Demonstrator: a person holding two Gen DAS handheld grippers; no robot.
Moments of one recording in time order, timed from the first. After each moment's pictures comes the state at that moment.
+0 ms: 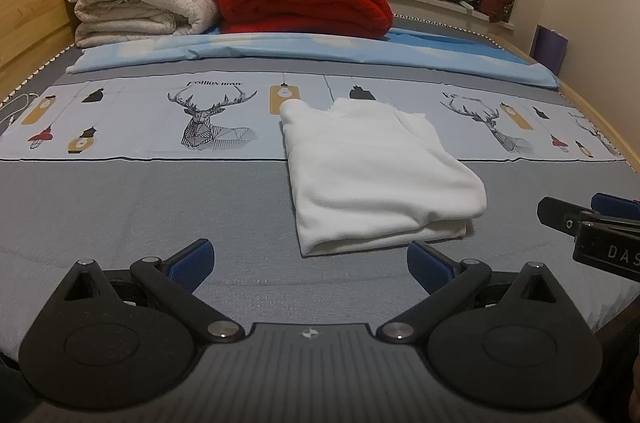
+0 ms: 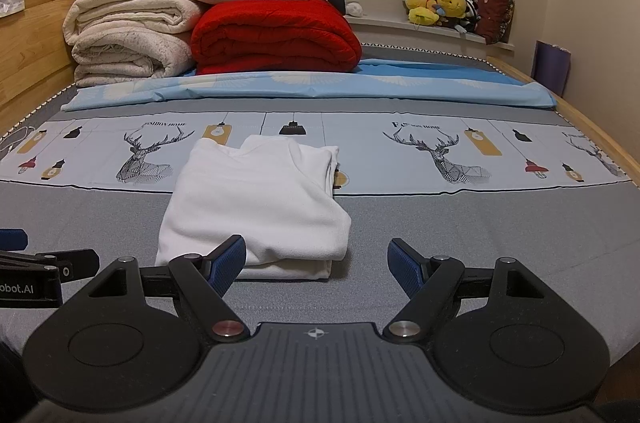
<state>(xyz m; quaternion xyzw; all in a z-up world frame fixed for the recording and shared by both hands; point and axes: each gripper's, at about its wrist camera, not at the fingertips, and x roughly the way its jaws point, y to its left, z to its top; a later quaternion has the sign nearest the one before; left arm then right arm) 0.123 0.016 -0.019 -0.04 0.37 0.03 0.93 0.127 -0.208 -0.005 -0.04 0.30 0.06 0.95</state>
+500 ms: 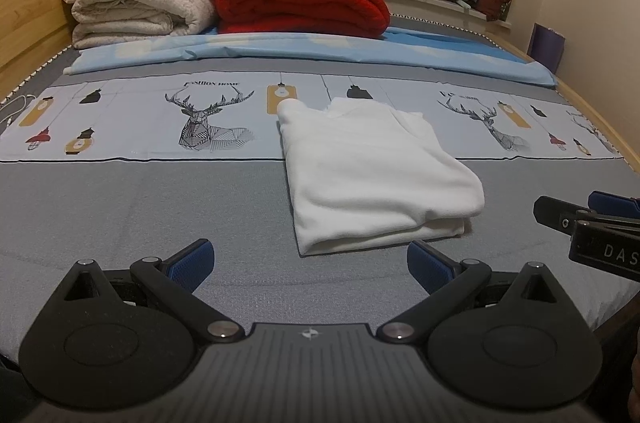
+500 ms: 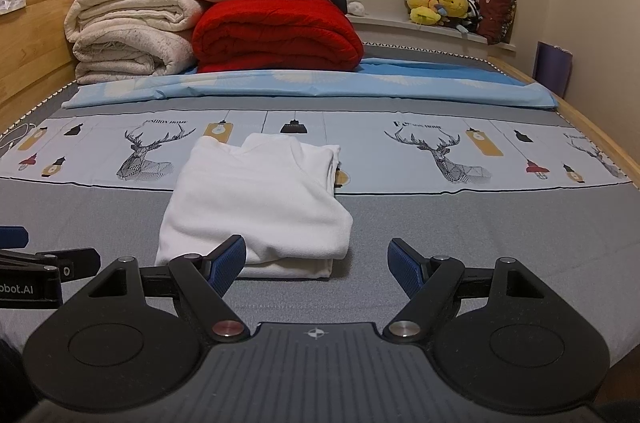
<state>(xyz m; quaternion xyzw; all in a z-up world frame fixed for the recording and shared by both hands) 0.122 0.014 -0.020 -0.04 0.37 0.03 0.93 0.127 -0.209 -0.006 -0.04 0.30 0.07 0.95</state>
